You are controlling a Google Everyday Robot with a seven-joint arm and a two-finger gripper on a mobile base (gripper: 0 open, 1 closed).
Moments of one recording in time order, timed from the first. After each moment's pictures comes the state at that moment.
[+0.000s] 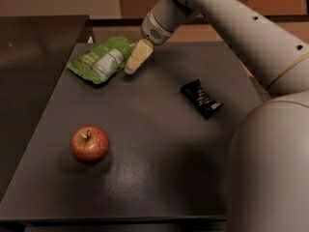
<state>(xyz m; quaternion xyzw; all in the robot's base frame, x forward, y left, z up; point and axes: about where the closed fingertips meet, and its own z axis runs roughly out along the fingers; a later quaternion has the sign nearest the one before) 0.714 0.043 0.877 -0.59 0.74 0.15 0.30</state>
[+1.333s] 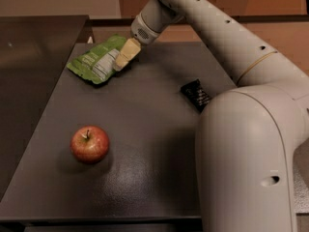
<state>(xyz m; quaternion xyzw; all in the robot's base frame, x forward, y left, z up) 0.745 0.079 0.856 -0.56 0.75 0.19 0.29</state>
